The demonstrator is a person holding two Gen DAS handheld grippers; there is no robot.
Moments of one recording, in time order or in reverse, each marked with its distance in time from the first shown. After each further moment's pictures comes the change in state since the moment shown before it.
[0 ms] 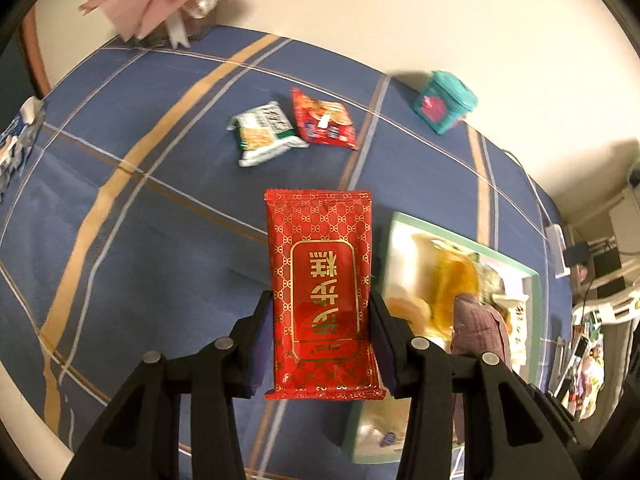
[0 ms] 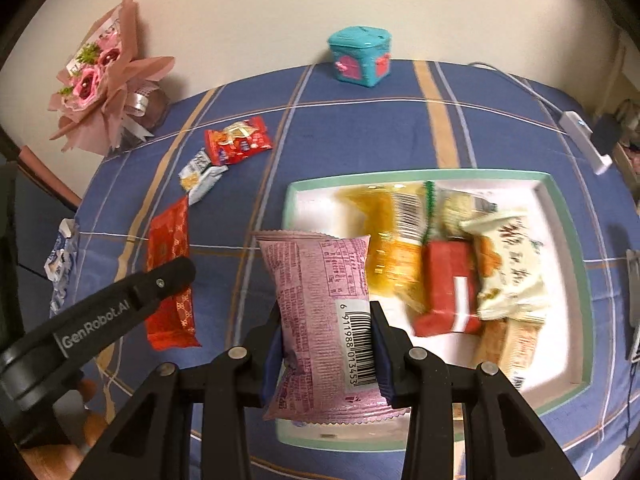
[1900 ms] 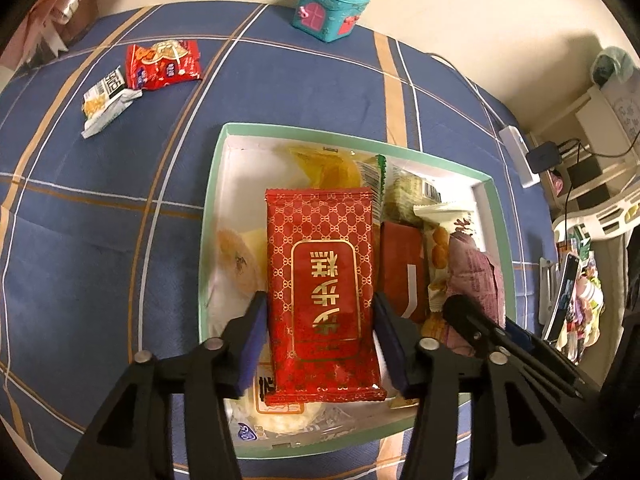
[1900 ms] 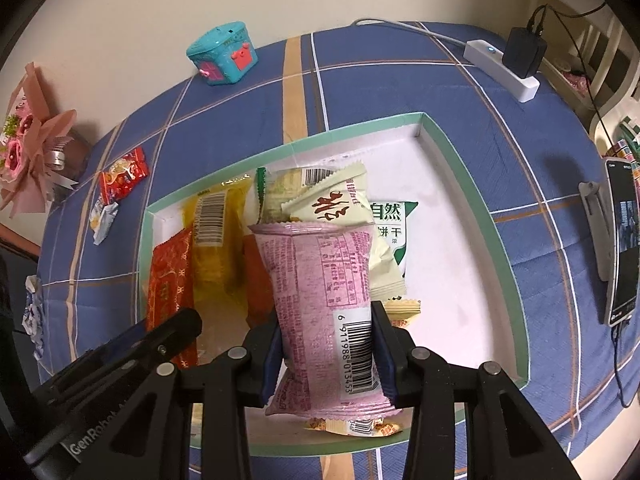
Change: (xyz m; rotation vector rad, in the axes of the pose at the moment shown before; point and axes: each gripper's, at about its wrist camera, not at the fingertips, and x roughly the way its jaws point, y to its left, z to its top) left arm 0.048 -0.102 -0.045 0.187 0.170 -0.102; right arm 0.005 -0.120 0.001 0.208 0.056 -0.094
